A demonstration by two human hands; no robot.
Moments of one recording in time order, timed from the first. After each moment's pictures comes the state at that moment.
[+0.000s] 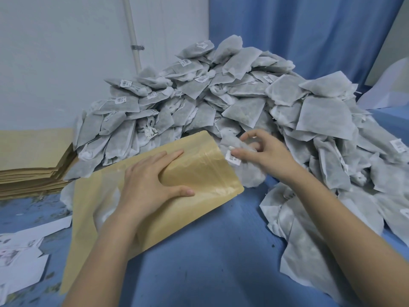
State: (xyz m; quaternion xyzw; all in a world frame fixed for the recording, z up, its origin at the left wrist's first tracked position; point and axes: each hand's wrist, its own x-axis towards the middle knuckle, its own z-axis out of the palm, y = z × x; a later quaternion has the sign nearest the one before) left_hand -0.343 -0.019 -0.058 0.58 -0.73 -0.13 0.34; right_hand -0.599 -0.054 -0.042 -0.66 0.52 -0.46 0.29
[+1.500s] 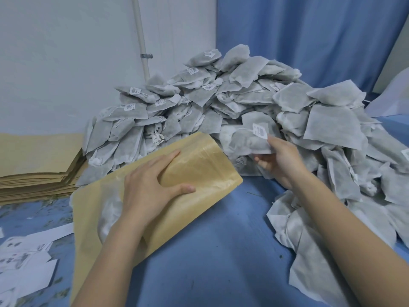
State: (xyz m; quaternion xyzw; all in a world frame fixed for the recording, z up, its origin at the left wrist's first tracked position) left_hand -0.338 -0.018 -0.057 0.57 -0.69 -0.13 0.43; right_hand -0.599 -0.076 -0.039 -0.38 0.41 -0.64 0.52
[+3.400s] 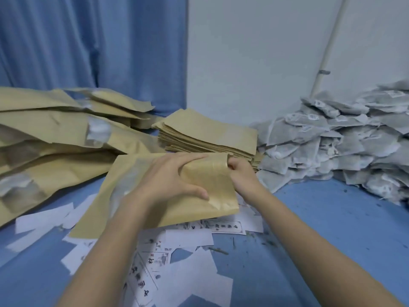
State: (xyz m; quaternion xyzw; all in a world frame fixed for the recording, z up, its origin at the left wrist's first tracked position) left_hand -0.020 0.138 -0.042 0.68 -0.64 -0.05 0.36; right_hand -0.170 0.032 -0.048 -0.72 0.33 -0.36 0.50
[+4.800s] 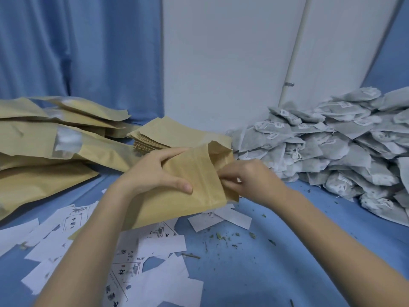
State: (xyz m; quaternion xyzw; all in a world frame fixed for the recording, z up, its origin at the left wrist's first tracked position) left_hand -0.039 0.130 -0.006 0.54 -0.68 -0.24 0.44; right_hand -0.258 0.044 0.001 -0.95 0.14 -0.28 -0.03
